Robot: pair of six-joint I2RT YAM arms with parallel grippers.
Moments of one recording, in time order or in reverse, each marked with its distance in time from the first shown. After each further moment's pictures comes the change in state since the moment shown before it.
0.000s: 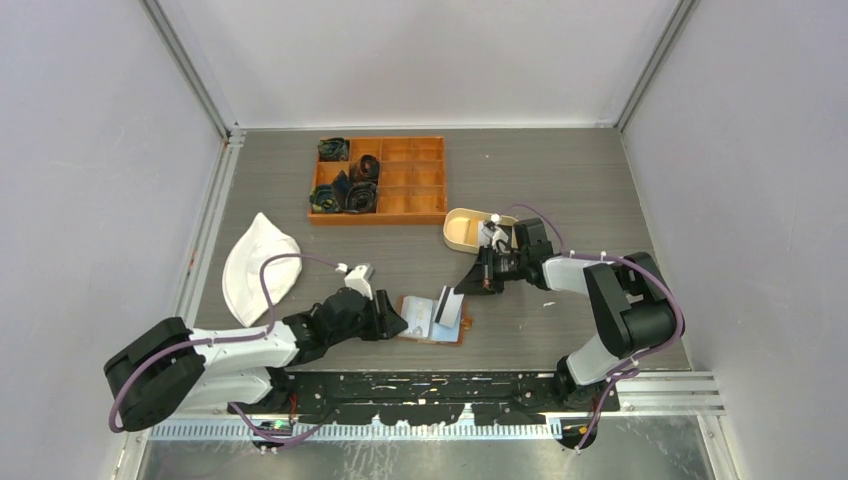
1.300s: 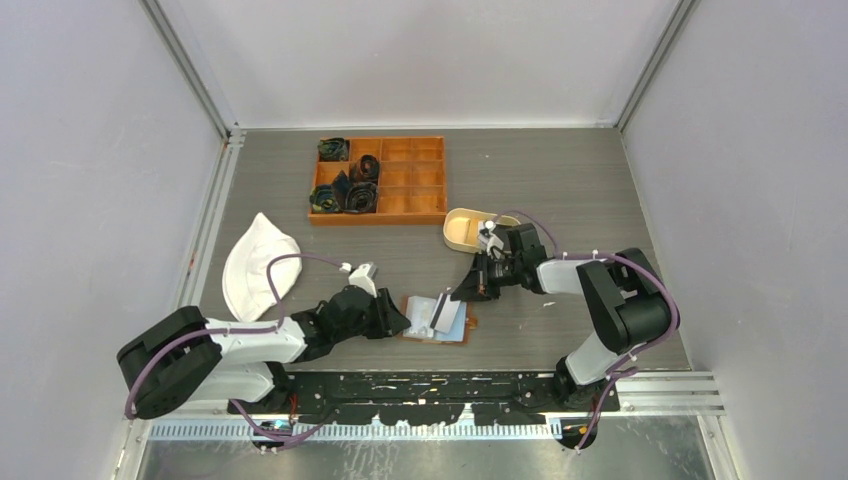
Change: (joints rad) left arm 0.000 0.106 0.029 0.071 0.019 -0.053; right arm 0.050 0.032 -0.018 0.033 0.043 0.034
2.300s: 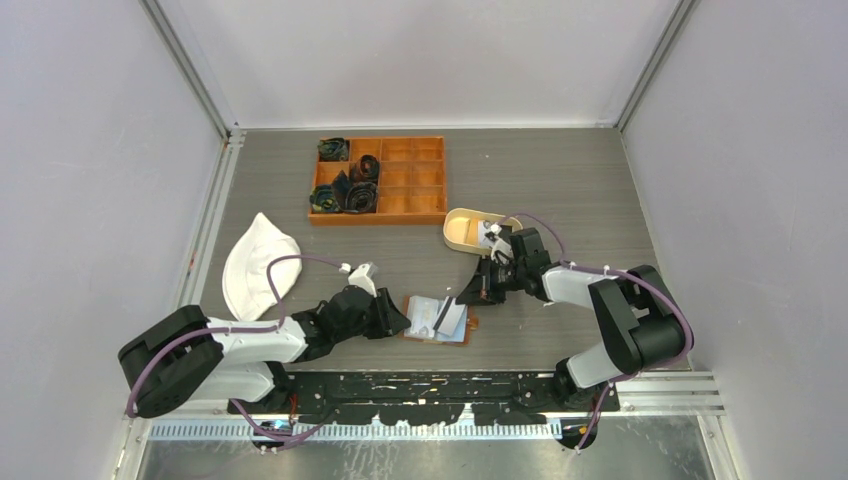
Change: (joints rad) left arm 0.000 0.010 0.000 0.009 -0.002 -0.027; right arm 0.008 -0.115 -0.048 -0.088 0.124 -0.005
